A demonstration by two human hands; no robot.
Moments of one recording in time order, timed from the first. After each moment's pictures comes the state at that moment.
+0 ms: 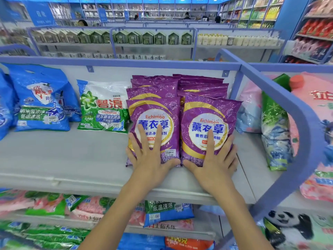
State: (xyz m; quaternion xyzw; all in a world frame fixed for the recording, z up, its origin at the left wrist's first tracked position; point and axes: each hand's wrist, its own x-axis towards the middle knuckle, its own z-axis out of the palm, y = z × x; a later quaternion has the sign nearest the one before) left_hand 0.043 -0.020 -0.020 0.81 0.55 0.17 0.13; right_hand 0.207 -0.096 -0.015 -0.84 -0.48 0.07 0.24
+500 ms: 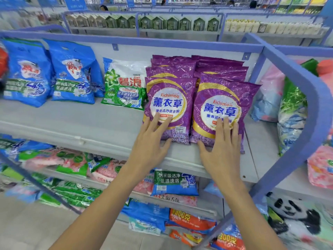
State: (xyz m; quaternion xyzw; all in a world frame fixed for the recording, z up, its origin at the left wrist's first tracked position) left_hand 0.006 -0.051 -0.024 0.82 0.51 0.25 0.08; right_hand 0.206 -0.119 -0.031 -0.77 -0.56 -0.03 0.32
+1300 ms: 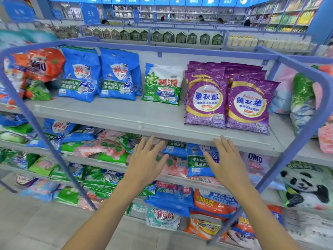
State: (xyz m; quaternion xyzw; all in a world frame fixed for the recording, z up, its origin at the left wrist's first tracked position) left_hand -0.193 -0.147 -0.043 0.82 0.54 0.15 0.08; right_hand 0.065 -0.212 -0.042 -0.76 -0.61 0.03 0.21
